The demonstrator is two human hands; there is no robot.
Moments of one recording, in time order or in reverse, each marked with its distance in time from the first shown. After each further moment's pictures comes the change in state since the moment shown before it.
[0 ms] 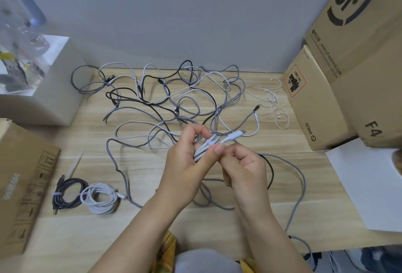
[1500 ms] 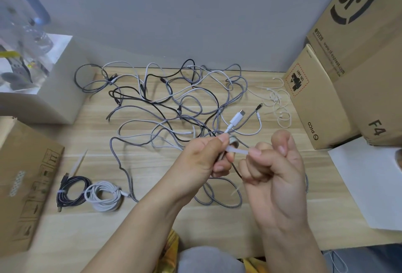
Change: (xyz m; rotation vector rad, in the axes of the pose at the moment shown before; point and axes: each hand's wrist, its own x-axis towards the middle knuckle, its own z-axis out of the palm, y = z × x) left_hand 0.008 0.015 0.007 -0.361 -0.284 -0.428; right_hand -0.011 -0.024 -0.009 0.610 0.011 -0.028
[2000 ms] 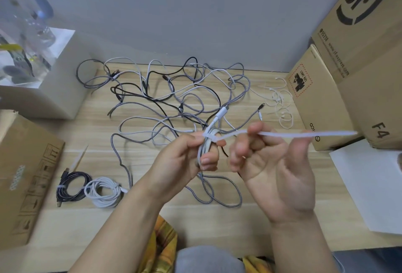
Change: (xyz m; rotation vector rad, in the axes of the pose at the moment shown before) left_hand -0.001 -0.007 -0.033 -0.293 -0.156 0.036; right_hand 0.016 -0.001 -0.011 0.242 -0.512 0.209
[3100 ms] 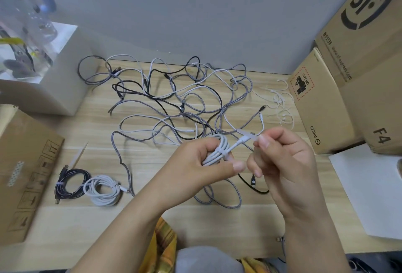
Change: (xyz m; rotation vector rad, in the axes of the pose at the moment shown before) left_hand -0.014 0.011 0.018 0.656 0.073 0.066; right_hand -0.001 -0.015 0.004 -0.699 0.389 -0.051
